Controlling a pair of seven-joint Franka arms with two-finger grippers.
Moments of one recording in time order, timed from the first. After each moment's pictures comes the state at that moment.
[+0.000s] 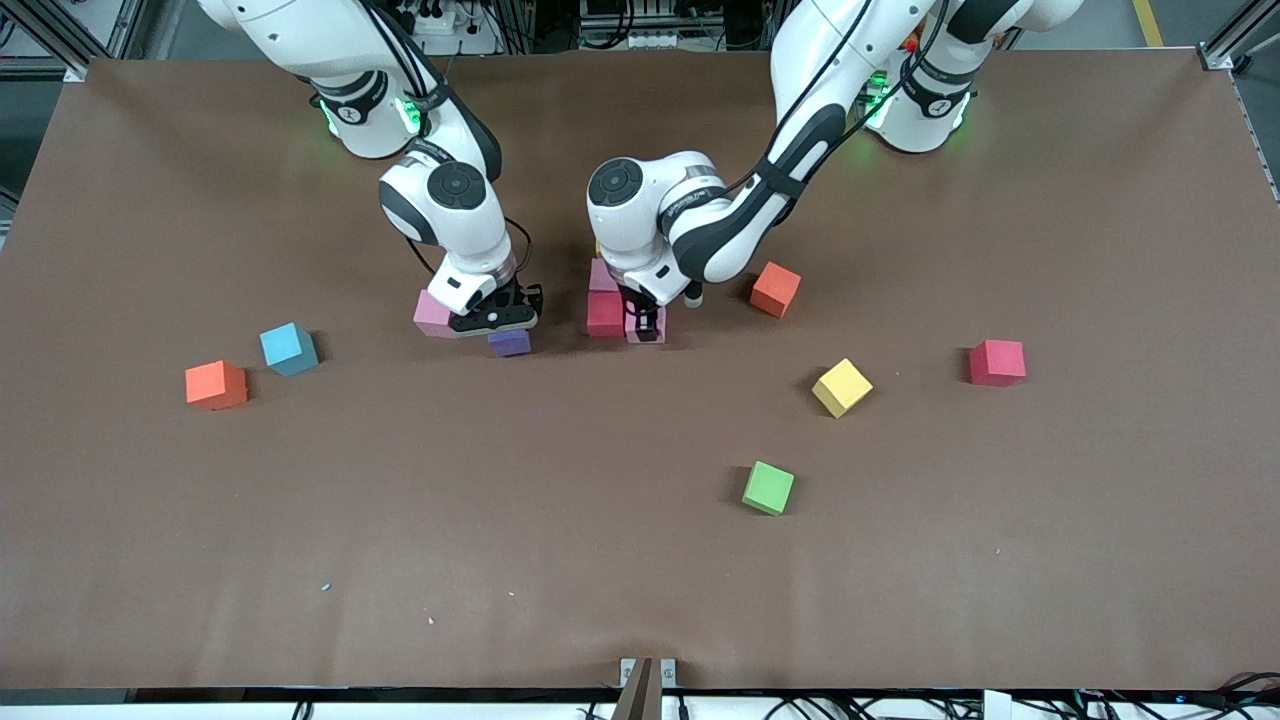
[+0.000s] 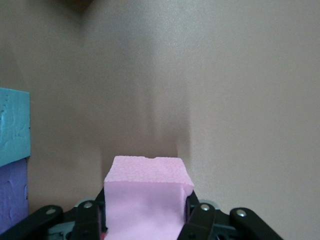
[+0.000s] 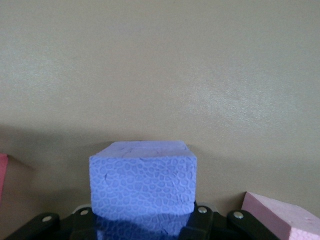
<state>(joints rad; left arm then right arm) -0.66 0.71 -0.32 -1.67 0.46 2.28 -2.80 0.36 0.33 0.21 -2.34 -0.42 2.72 0.76</state>
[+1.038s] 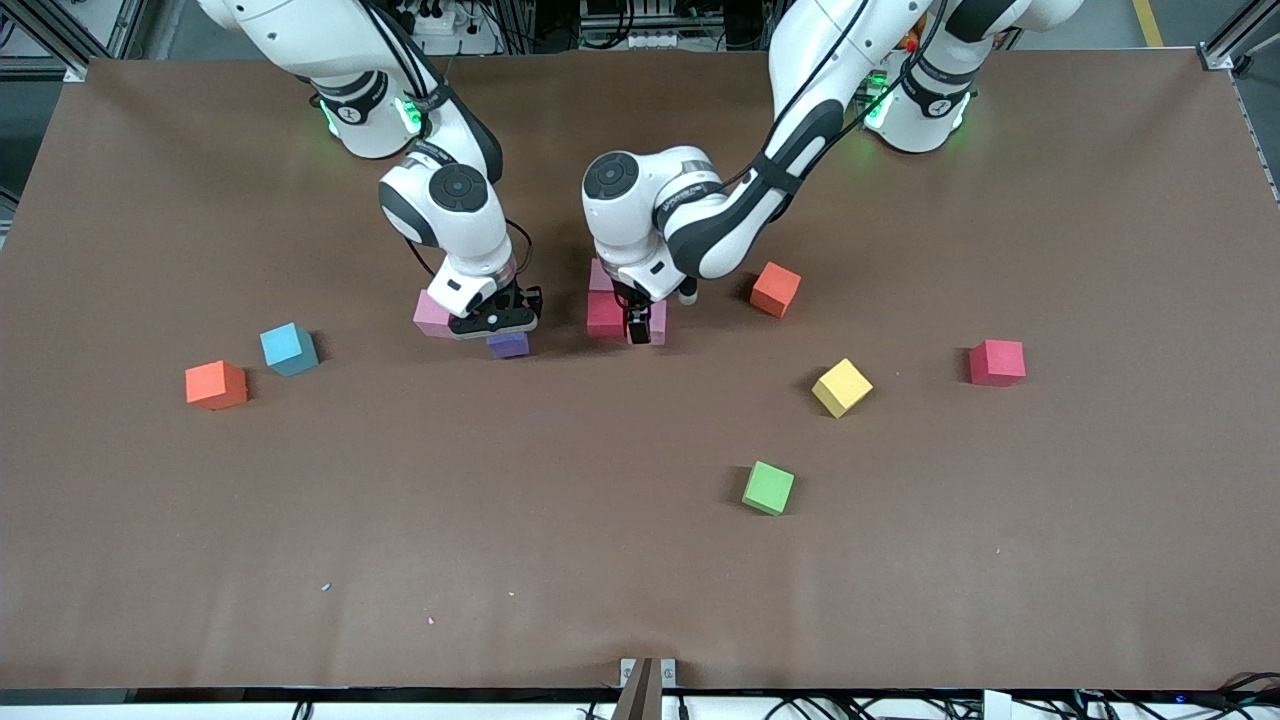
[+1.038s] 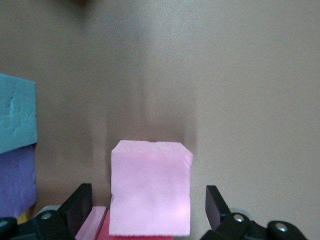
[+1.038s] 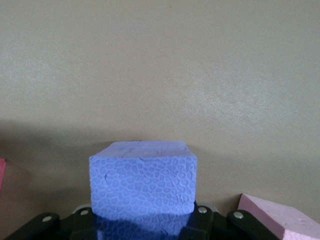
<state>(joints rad) -0.66 0.70 -0.34 -1.65 0.46 2.26 -2.79 0.36 0.33 0.21 -2.32 -0.41 2.69 0.76</state>
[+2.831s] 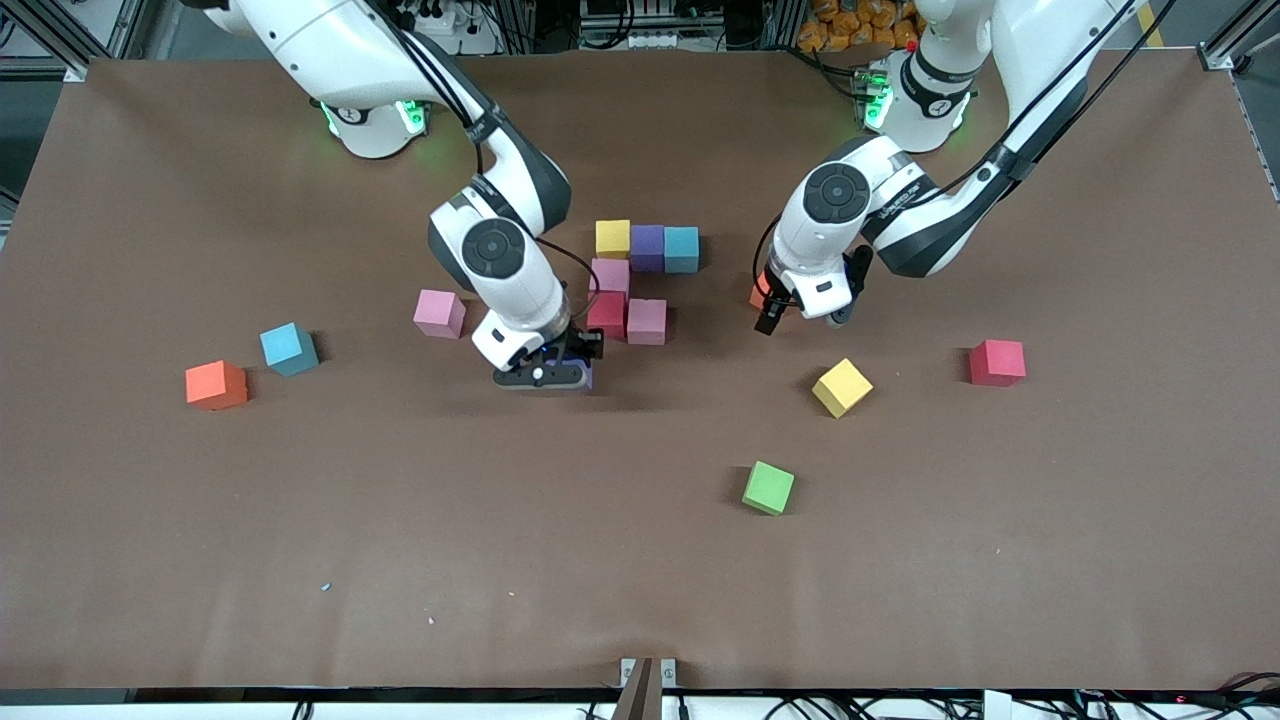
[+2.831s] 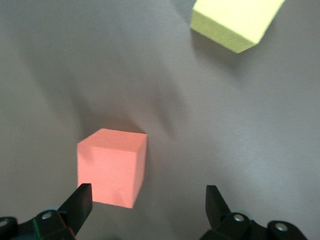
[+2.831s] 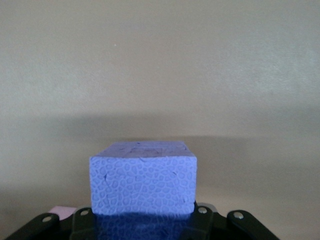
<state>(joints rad) 0.40 0.46 -1.04 -2.23 0.45 2.33 -2.08 0.44 0.56 0.22 -1.78 -0.05 2.40 0.70</state>
